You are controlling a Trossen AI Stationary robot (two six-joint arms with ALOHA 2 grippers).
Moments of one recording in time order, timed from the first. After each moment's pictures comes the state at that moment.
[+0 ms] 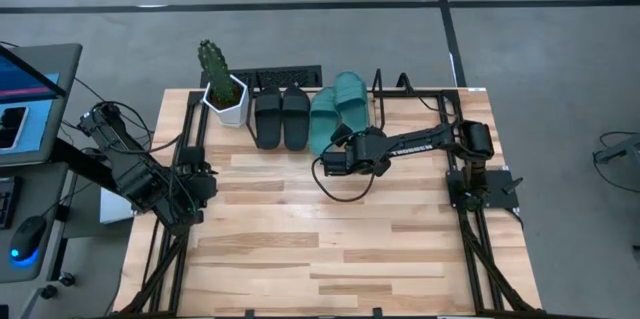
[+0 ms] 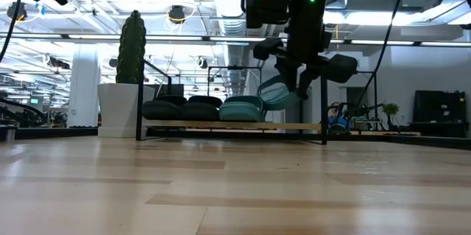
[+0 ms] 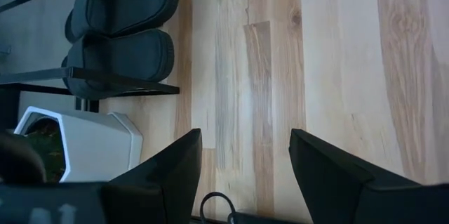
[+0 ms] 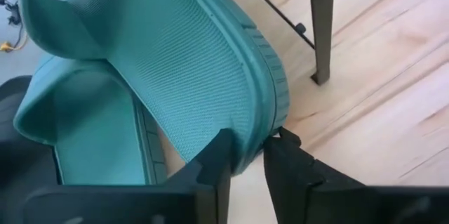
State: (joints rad) left arm -0.79 1.04 1.11 -1.55 -0.60 -0.68; right arm 0.00 1.93 1.45 -1.12 0.69 2.23
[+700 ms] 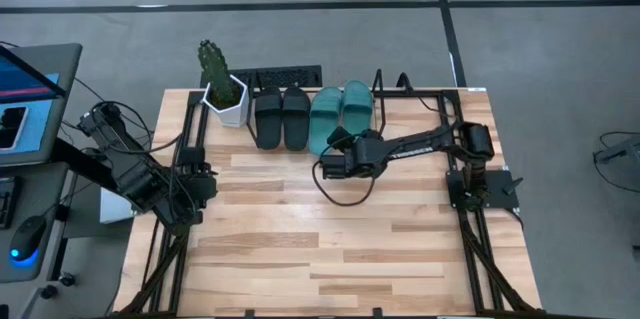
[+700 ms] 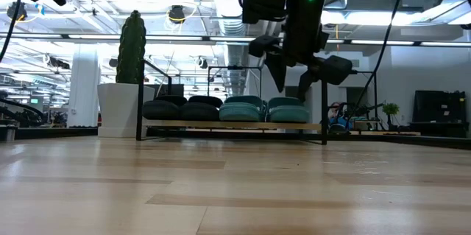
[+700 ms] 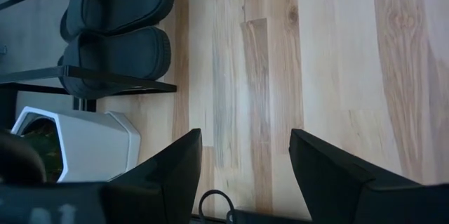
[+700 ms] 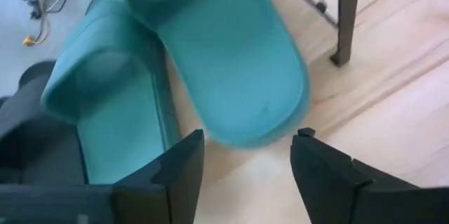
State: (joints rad) left arm -0.79 1.04 1.11 -1.55 -0.58 -0.67; right arm 0.02 1.94 1.45 -1.05 0.70 2.22
